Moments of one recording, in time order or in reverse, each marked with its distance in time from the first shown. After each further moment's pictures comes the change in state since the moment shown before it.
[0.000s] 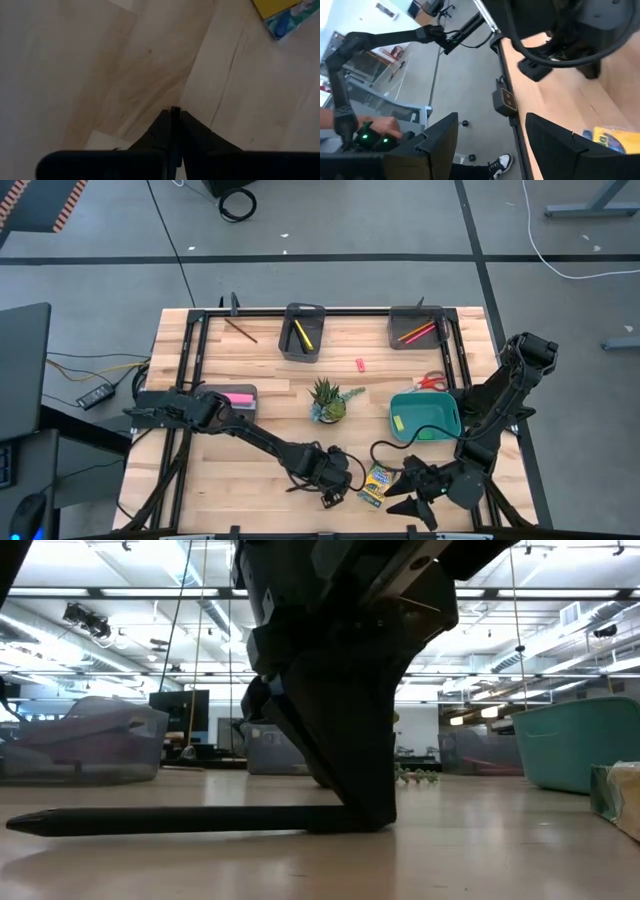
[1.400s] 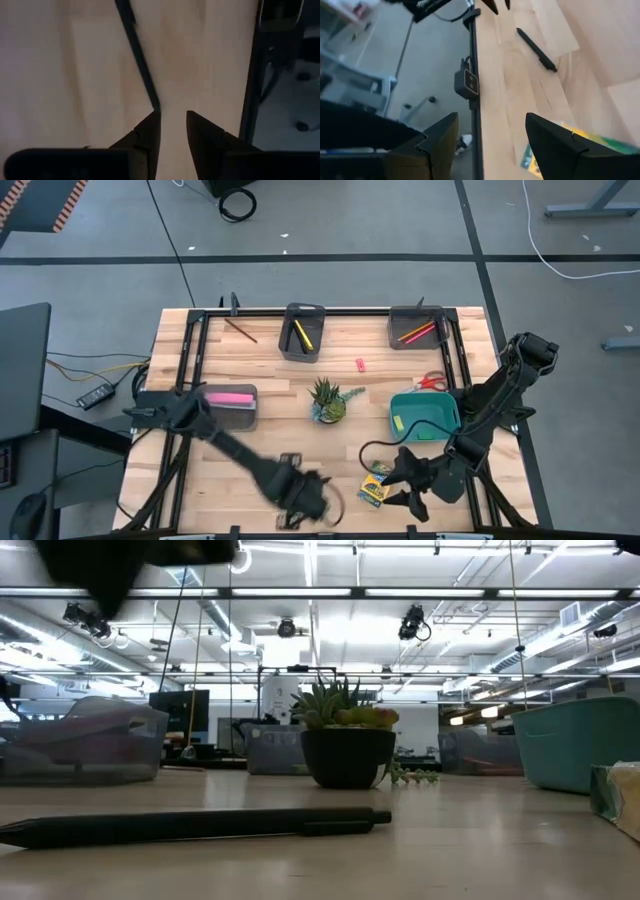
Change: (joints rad) left arm -0.134 -0.145 0.165 -0.484 0.073 0.270; right arm -0.086 -0.001 -0.001 -0.162 -0.122 -0.142
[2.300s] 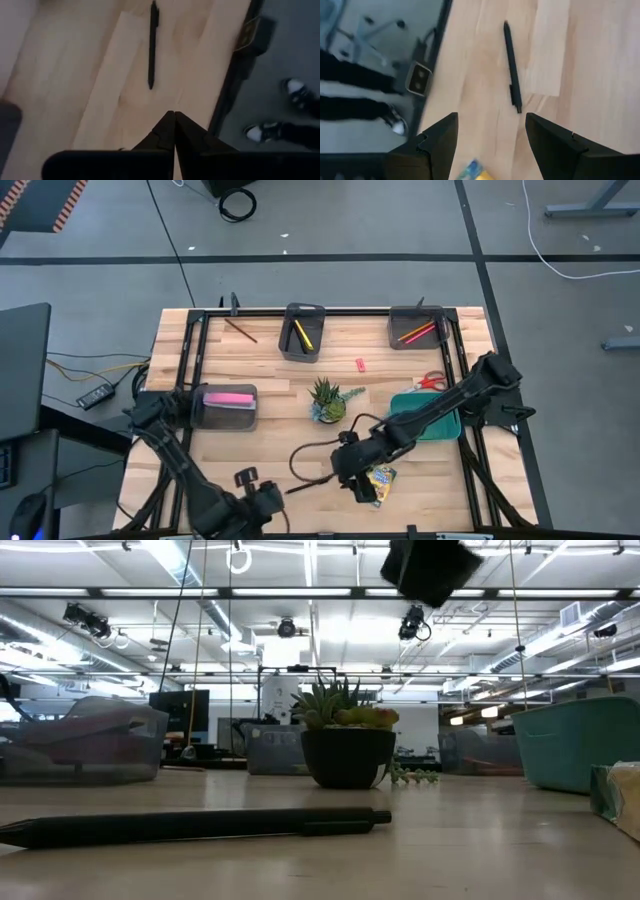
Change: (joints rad) left arm -0.282 -0.163 -0.020 -0.085 -0.383 -0.593; right arm -0.411 0.381 0.506 -0.405 -0.504 -0.605
